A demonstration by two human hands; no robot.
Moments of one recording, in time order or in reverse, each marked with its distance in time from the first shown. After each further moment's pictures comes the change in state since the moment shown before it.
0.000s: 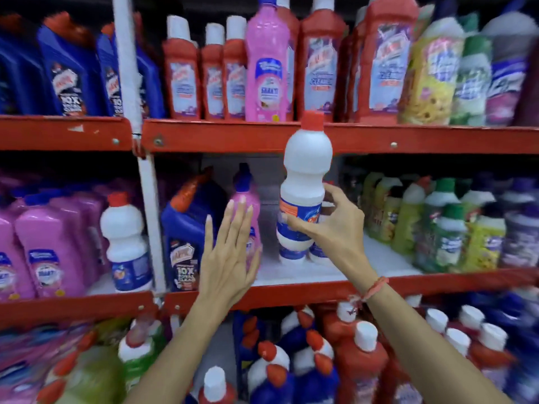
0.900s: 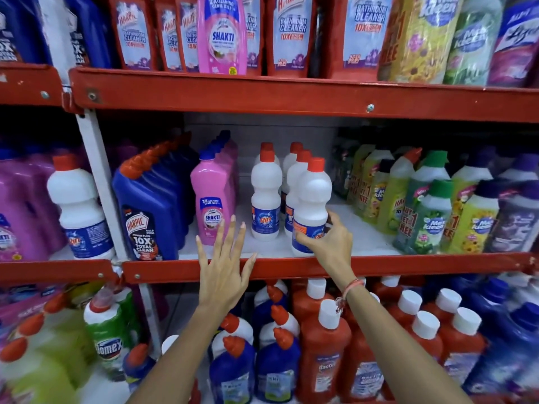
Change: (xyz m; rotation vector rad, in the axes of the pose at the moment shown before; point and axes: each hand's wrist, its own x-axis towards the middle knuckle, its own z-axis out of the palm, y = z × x) left_hand -0.057 0.058 0.094 0.028 -0.272 -0.195; right_hand -0.014 0.150 -0.025 -0.122 -0.096 0.295
